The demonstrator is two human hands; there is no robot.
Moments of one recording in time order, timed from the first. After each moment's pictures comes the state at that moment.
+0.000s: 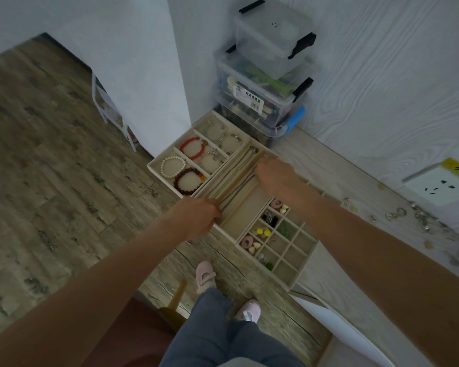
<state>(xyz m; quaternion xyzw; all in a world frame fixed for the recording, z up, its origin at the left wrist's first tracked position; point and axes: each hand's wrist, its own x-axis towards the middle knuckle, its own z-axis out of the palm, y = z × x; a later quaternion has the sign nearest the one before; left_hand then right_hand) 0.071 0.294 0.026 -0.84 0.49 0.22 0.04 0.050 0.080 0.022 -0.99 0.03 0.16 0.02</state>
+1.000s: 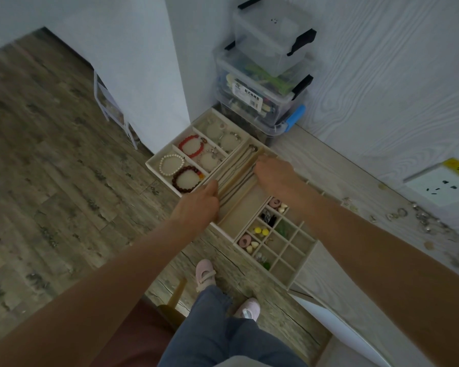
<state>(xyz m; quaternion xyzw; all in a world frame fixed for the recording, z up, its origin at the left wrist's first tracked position) 0.062 0.276 0.026 -0.90 0.40 0.15 0.06 0.050 0.080 0.028 -0.99 0.03 0.16 0.03</state>
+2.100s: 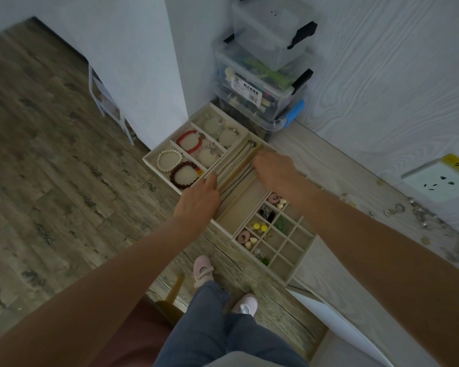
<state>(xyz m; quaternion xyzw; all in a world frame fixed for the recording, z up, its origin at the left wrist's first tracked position) 0.057 0.267 0.020 -0.92 0.37 0.10 0.07 0.049 0.080 0.028 -0.99 0.04 0.15 0.01</state>
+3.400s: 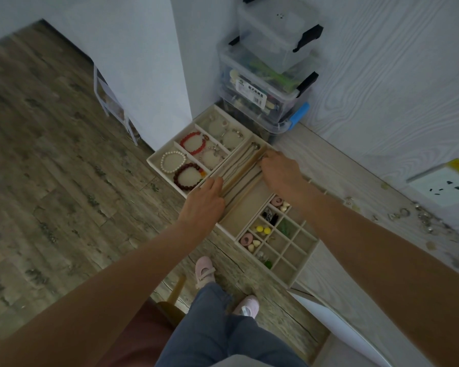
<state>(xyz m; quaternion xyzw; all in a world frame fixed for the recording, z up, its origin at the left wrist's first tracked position) 0.051 0.270 0.031 -0.89 0.42 0.11 0.12 0.050 0.078 0.020 -0.99 0.09 0.13 0.01</state>
